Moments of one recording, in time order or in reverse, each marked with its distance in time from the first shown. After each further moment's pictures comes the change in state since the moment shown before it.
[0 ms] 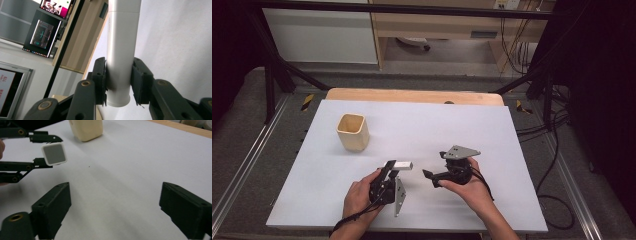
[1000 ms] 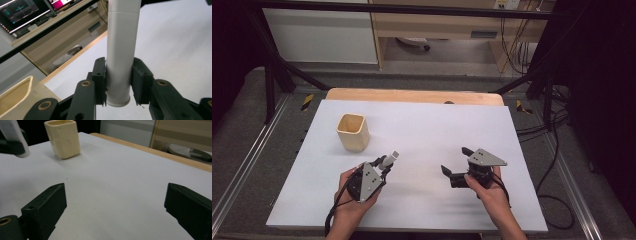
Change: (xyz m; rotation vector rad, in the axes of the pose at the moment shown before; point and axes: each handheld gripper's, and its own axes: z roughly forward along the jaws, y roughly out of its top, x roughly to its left) left arm 0.048 -0.030 -0.022 -0.202 -0.136 -0.591; right arm -0.018 -0.019 -0.047 -0.167 -0.159 -0.021
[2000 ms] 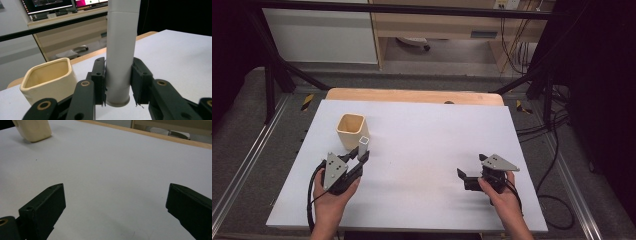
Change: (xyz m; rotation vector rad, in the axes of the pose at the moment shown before) left arm 0.047 -0.016 -0.024 -0.072 0.082 -0.269; right arm -0.027 -0.033 -0.016 0.085 -0.118 0.067
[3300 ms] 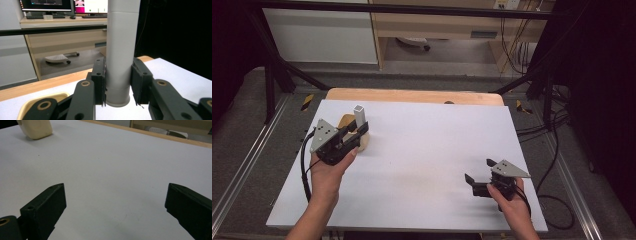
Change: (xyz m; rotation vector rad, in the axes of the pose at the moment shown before) left arm 0.038 0.070 0.027 -0.055 -0.043 -0.182; right arm -0.008 -0.009 -0.027 -0.001 -0.005 0.002
